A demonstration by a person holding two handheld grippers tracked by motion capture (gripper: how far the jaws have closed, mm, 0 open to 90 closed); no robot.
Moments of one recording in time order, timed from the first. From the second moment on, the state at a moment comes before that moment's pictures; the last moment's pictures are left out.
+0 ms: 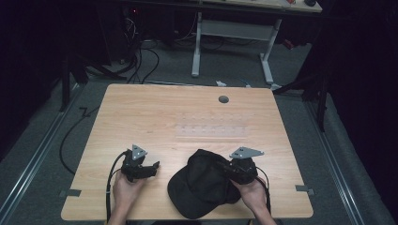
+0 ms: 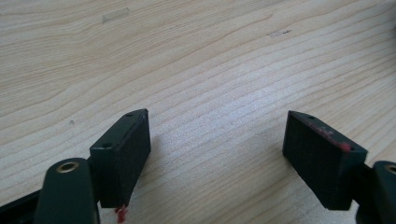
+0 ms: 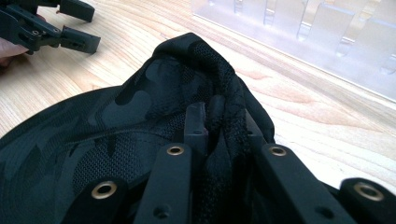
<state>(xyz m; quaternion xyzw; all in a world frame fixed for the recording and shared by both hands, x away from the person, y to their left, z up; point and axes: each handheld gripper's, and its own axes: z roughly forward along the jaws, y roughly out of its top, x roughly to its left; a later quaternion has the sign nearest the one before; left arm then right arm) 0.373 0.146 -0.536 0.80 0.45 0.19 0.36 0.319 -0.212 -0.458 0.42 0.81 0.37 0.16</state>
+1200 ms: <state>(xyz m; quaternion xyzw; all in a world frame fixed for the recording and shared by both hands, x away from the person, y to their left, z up) 0.358 0.129 -0.483 0.81 0.36 0.08 0.45 0.327 -0.236 -0.414 0.36 0.80 0.44 0.20</state>
